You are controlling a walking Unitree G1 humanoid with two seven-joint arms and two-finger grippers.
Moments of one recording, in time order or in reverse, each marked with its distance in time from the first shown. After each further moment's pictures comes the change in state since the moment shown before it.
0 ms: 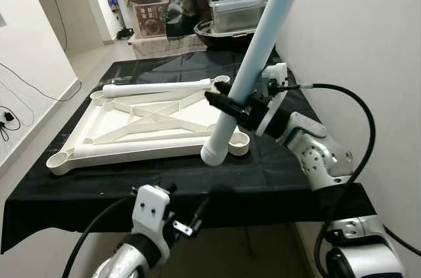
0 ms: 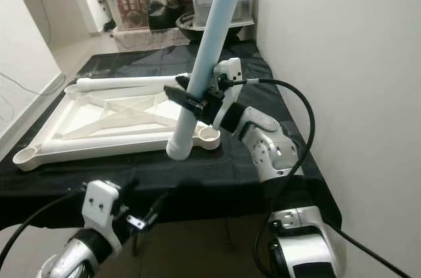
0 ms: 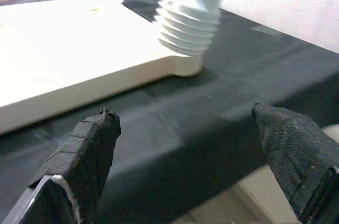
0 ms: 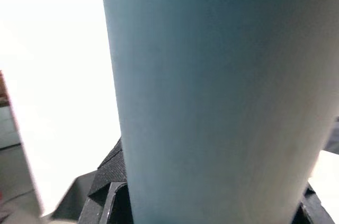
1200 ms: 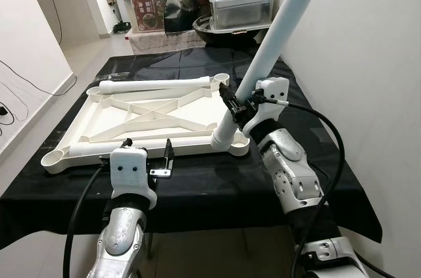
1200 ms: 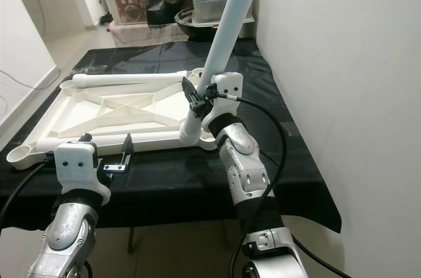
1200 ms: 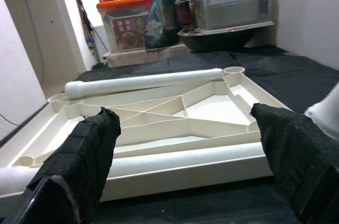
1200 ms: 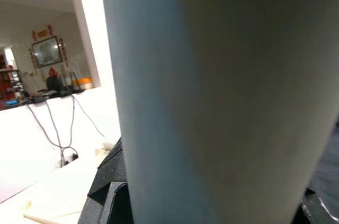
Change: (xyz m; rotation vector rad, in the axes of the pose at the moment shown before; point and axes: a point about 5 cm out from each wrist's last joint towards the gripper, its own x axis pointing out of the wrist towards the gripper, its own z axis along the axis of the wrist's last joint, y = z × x) left arm 0.021 0.029 0.044 0.114 -0.230 0.496; right arm 0.004 0.010 -0.027 -0.121 -0.090 -0.423
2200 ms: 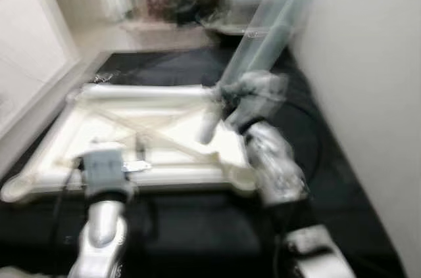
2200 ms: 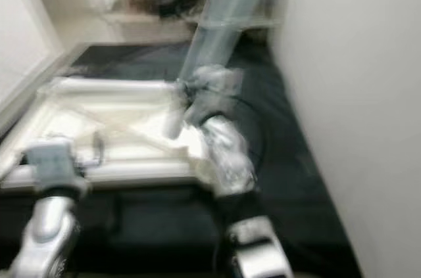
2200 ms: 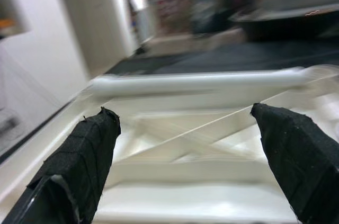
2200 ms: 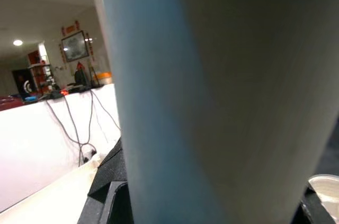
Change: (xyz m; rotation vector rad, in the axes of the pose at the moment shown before) left arm 0.002 0.014 -0.011 0.014 0.044 0.092; right arm 0.010 0.022 -0.004 0.025 0.004 0.059
